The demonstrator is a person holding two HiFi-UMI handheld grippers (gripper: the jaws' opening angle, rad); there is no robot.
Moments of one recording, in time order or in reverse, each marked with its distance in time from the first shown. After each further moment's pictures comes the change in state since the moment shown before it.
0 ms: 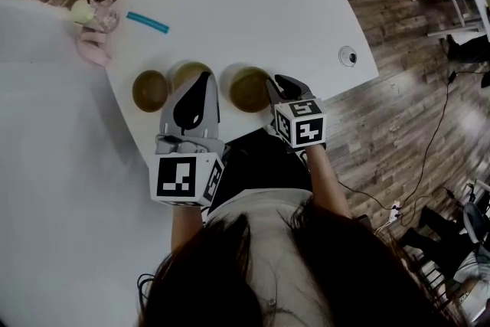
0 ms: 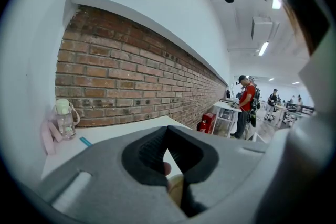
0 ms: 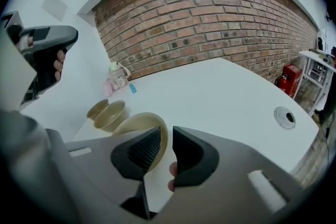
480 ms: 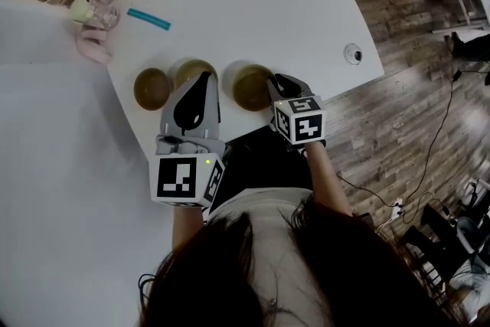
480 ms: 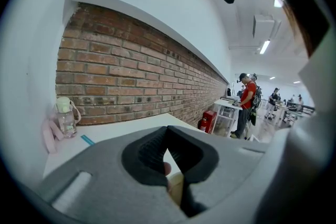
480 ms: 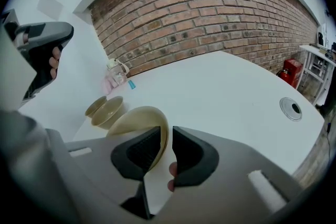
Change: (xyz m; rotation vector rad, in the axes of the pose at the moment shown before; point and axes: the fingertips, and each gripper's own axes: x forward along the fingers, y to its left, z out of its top) left arm 0.002 0.005 -0.006 0.000 0.027 0.008; right arm 0.015 0.001 -0.012 0.028 0.037 0.010
